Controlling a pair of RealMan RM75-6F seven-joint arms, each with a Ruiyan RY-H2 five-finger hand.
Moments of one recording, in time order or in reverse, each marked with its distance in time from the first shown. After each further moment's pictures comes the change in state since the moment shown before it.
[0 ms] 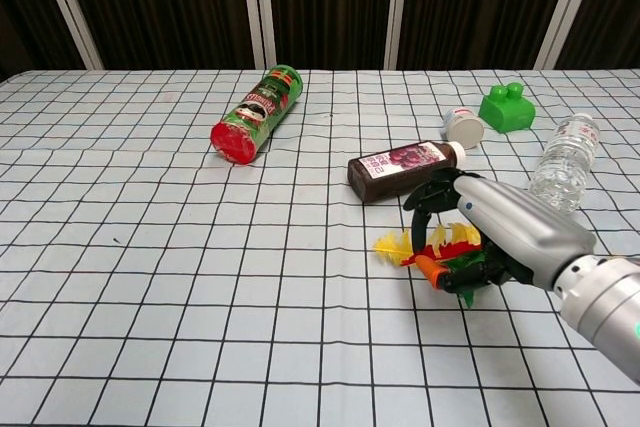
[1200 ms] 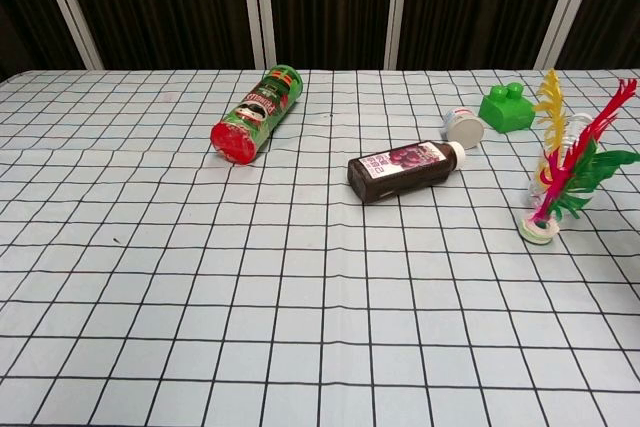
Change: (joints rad) left arm 0.006 -0.009 0.001 -0.005 -0.006 0.004 0.035; right arm -0.098 0.509 0.118 -0.287 0.172 0.106 -0.004
